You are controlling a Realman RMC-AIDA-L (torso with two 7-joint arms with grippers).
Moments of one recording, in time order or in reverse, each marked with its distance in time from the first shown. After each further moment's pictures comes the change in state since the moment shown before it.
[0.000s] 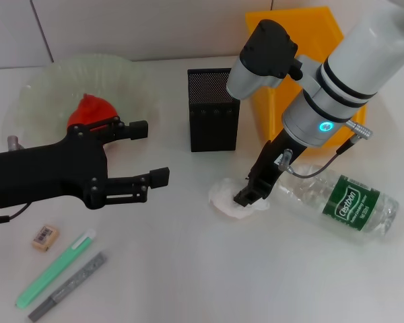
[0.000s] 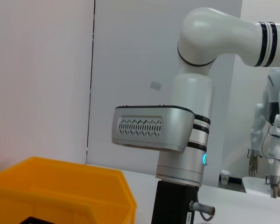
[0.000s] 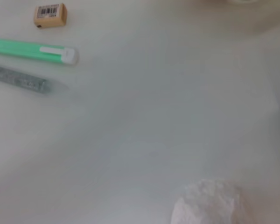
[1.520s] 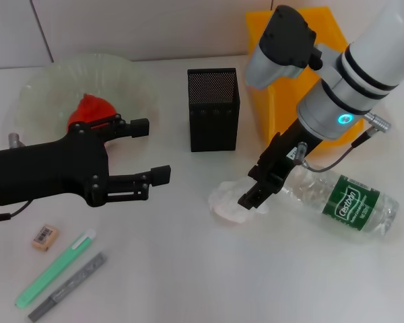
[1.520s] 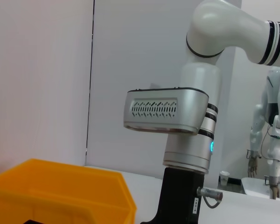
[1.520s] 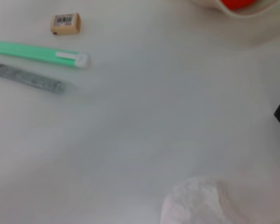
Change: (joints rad) left arm -0.006 0.000 -0.001 0.000 -0.002 0.000 -0.004; right arm -0.075 -0.002 0.011 -0.175 0.007 -0.102 -0.012
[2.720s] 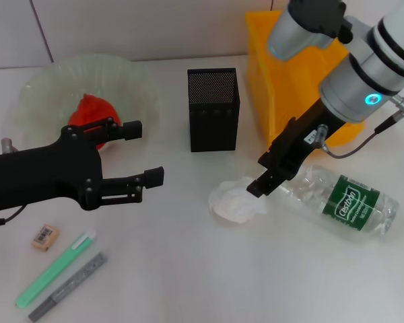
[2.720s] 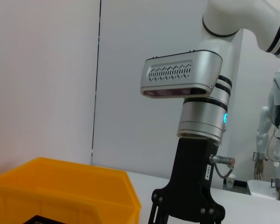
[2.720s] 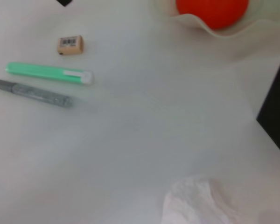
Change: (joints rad) left arm 0.024 0.000 -0.005 0.004 -0.009 0.000 0.011; right arm -0.047 -0.002 0.065 -0.199 -0.003 -0.154 0.054
